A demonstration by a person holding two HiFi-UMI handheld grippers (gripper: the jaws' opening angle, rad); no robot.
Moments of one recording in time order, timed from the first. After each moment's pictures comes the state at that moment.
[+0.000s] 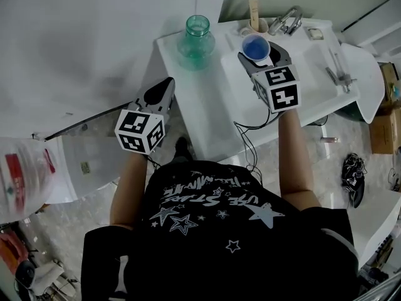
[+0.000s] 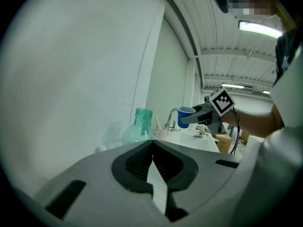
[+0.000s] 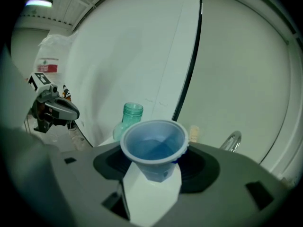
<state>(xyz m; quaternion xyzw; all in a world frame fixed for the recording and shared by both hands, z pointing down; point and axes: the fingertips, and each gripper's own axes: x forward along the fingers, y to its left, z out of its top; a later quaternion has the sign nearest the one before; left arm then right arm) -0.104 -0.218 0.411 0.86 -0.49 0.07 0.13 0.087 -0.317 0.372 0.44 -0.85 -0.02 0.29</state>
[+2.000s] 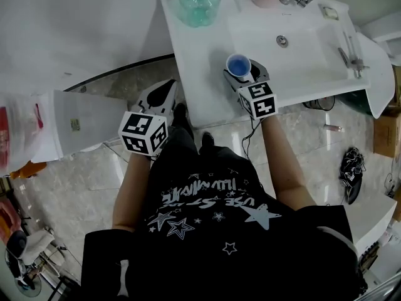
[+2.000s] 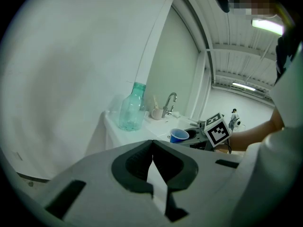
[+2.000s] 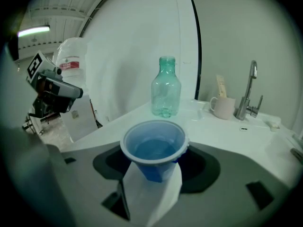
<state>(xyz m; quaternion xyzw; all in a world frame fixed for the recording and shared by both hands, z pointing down) -0.070 -0.093 0.485 0.82 -0.53 0.09 0.21 0.086 -0.189 0.556 0.35 -0.89 0.09 0.28</state>
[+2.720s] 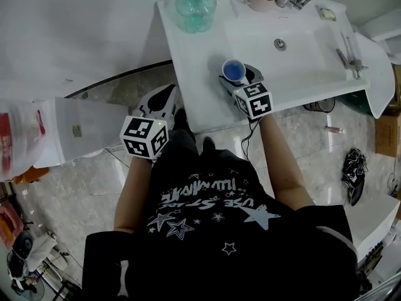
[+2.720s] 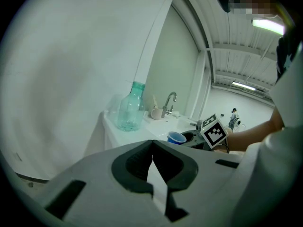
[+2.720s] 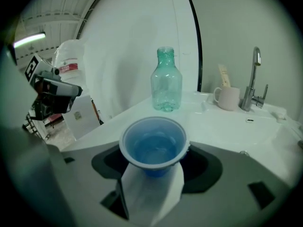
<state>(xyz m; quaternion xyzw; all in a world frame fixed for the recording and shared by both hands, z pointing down) -0.066 -0.099 0.485 0.82 -0.52 0.10 0.21 0.080 -0.191 0.574 0.33 -0.89 0.13 0.29</state>
